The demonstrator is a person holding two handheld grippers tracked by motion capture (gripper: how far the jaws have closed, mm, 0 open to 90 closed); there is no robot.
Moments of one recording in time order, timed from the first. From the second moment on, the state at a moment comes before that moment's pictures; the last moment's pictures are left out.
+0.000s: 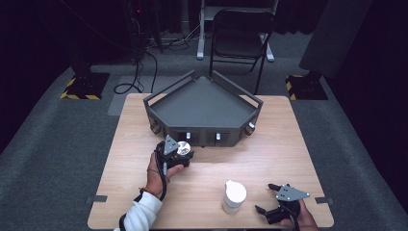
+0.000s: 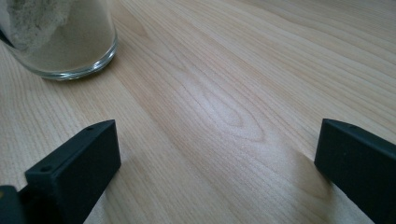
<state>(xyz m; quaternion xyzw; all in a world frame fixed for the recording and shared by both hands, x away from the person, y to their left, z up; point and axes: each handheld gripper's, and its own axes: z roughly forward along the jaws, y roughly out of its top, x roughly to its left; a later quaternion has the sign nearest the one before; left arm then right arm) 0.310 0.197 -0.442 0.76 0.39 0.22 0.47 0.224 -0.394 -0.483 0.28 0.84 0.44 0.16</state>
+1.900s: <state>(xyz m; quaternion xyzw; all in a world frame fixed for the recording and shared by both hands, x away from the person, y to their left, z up) 0.354 0.185 -0.297 0.75 0.37 0.25 0.48 0.222 -0.394 -0.483 0.28 0.84 0.44 0.16</state>
